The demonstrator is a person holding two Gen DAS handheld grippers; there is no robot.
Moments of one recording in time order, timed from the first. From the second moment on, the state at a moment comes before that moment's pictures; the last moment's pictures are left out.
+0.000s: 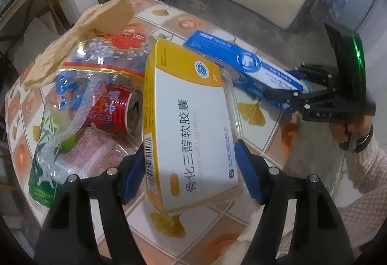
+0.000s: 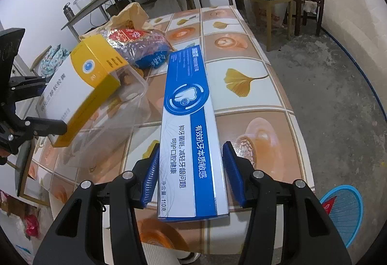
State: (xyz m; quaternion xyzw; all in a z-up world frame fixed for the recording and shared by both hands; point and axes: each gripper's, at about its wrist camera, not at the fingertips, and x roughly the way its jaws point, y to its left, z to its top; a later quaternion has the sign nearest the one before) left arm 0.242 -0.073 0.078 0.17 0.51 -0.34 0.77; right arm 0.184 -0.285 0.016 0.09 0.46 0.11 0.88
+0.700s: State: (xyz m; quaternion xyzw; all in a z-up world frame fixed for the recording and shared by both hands) left arm 0.223 -0.042 0.070 0.11 0.50 -0.36 0.78; right arm 0.218 -0.264 0.020 0.01 0.50 0.11 0.86
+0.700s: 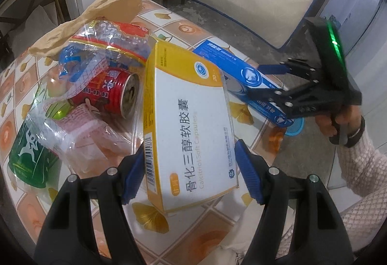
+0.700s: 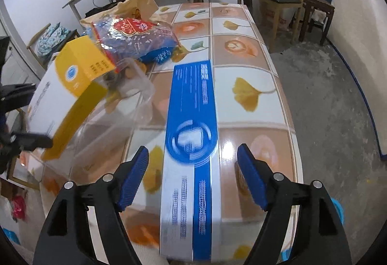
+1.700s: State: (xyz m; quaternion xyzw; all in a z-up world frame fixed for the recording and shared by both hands) left arm 0.184 -0.074 0.109 0.07 0.41 -0.40 0.82; right arm 0.133 -0.325 0.076 0.11 0.42 0.05 0.90
